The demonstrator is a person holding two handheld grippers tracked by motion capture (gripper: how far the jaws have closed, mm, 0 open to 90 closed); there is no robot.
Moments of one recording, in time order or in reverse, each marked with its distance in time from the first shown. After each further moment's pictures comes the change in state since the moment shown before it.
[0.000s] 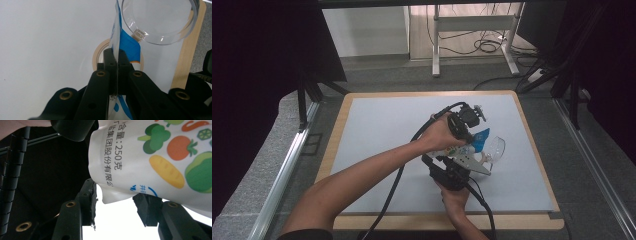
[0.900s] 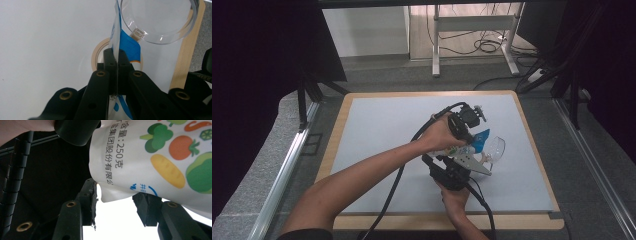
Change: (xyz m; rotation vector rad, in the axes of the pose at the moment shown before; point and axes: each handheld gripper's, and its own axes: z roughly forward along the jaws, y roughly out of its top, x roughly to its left) left arm 0.000 0.001 0.001 0.008 -0.007 0.000; right arm 0.001 0.002 -0.001 -0.010 -0.001 -0.003
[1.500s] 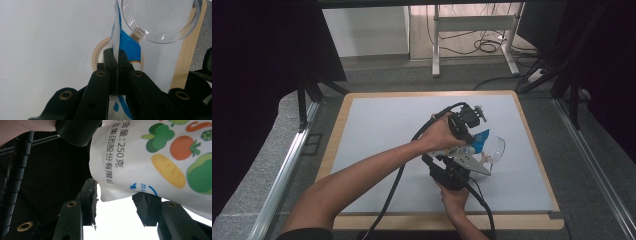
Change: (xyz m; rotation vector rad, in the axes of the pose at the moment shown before) left arm 0.001 0.000 0.002 0.006 0.000 -0.001; right arm 0.000 0.000 0.001 -0.003 -0.005 -0.002
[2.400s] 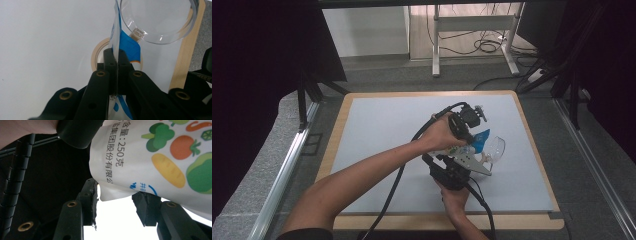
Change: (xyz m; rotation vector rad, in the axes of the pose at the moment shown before) left arm -0.001 0.001 -0.001 -0.005 -0.002 0.002; right arm 0.001 0.002 -0.001 -0.010 0.000 -0.001
